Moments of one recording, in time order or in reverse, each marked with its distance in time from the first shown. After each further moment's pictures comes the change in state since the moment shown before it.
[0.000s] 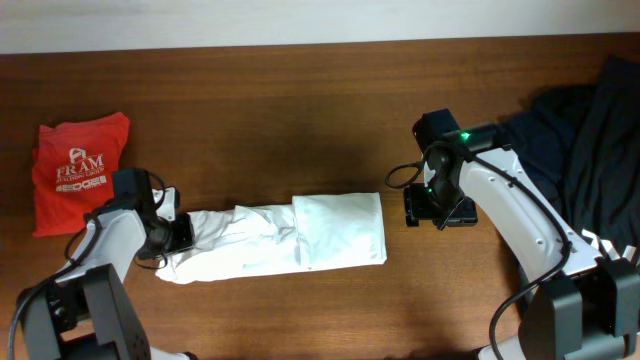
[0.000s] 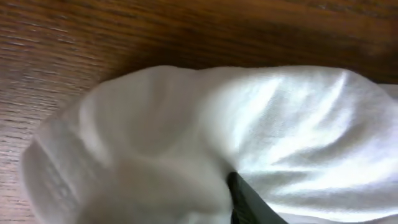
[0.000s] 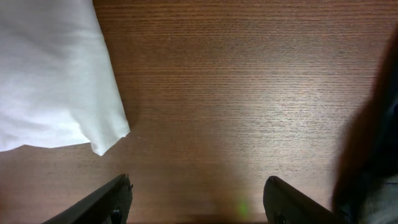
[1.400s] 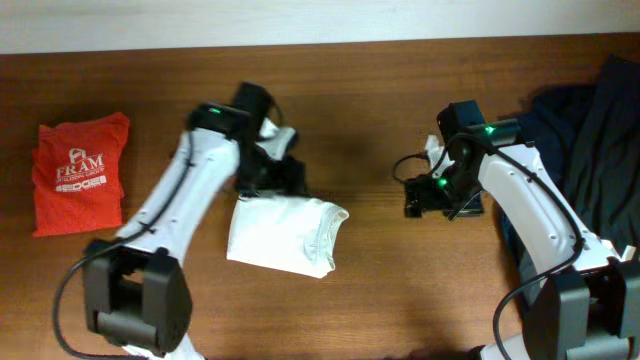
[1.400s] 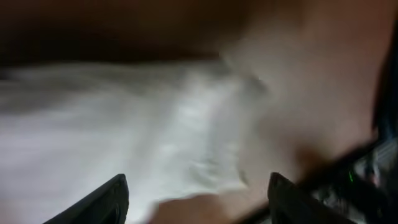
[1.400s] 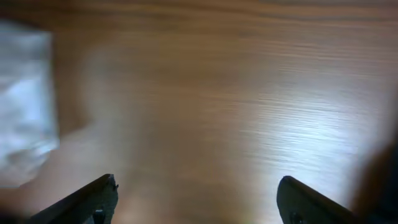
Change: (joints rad) left arm -0.564 0.189 0.717 -0.555 0.296 -0.150; right arm -0.106 0.001 -0.001 0.072 -0.194 -0.198
